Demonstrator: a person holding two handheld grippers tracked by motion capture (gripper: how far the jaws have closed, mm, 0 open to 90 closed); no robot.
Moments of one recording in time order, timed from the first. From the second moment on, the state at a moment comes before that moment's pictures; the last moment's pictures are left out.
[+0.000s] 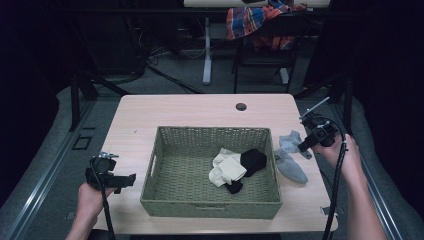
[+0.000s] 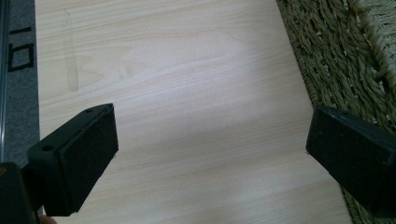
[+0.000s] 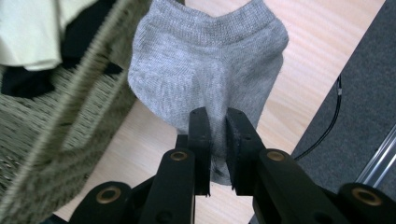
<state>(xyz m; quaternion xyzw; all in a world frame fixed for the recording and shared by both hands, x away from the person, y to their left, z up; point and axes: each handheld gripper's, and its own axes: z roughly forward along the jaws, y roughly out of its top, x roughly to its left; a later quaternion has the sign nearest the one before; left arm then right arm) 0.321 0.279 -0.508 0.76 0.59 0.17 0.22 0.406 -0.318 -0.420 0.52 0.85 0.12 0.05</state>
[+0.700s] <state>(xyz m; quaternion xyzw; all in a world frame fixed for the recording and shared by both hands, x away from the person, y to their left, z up) 0.321 0.278 -0.508 0.76 0.59 0.17 0.22 0.426 -0.321 -0.493 0.54 0.84 0.08 0.02</state>
